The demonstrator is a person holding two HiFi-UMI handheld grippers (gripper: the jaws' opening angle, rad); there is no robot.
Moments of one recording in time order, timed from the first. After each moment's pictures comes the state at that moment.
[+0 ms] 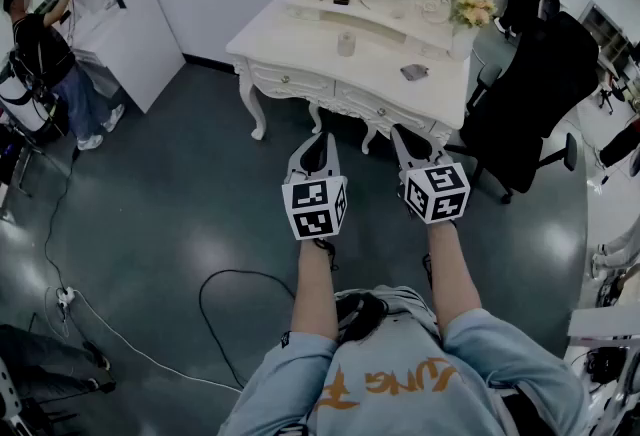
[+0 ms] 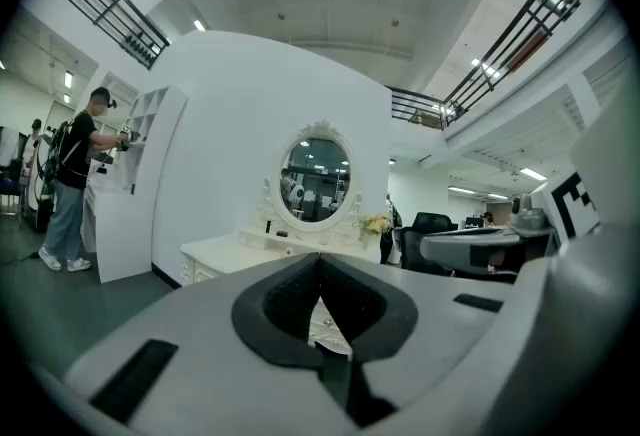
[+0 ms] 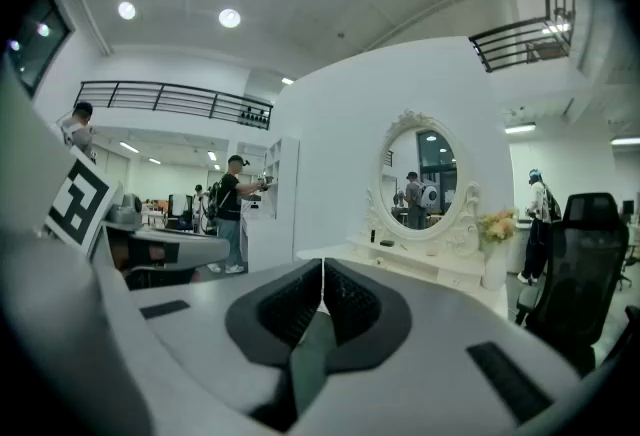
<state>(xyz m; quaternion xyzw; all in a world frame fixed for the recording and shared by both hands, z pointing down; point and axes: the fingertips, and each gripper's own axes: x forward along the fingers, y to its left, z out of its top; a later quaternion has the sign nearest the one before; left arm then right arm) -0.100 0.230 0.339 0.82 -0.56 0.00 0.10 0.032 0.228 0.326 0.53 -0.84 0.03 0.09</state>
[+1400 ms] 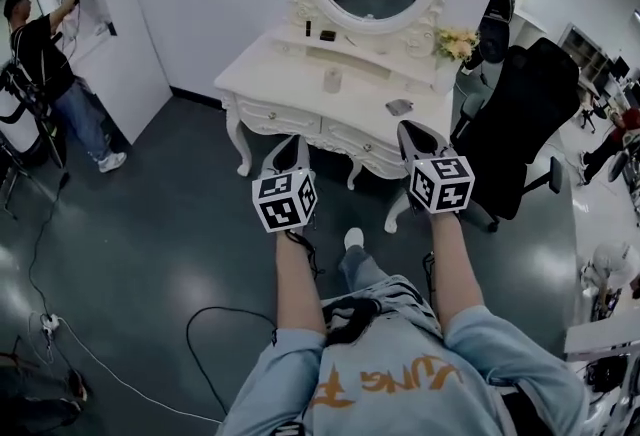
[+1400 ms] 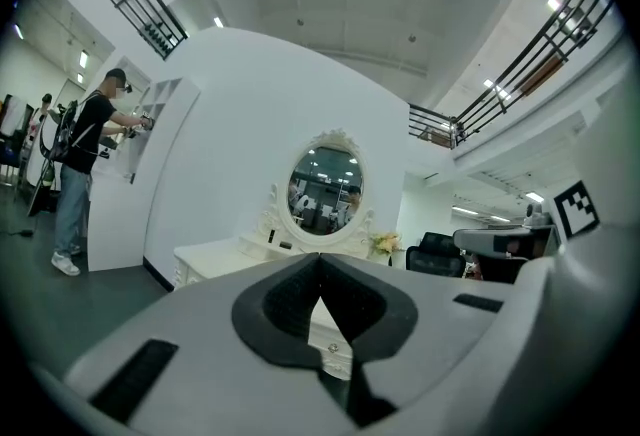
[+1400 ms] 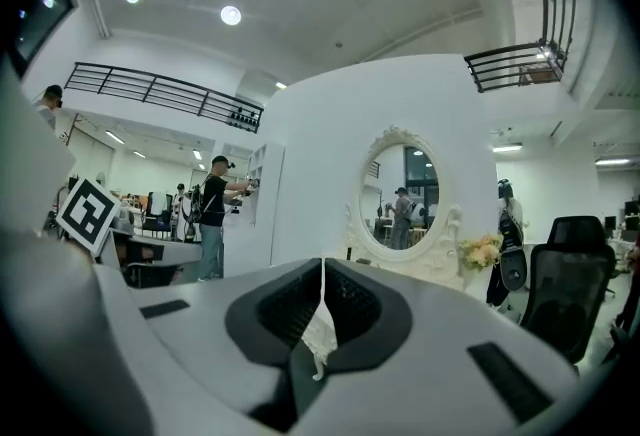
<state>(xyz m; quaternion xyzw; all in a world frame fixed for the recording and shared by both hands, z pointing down) -0.136 0.160 0.324 0.82 -0.56 -0.04 0.13 0.068 0.170 0.281 0.57 -0.82 0.00 0.08</state>
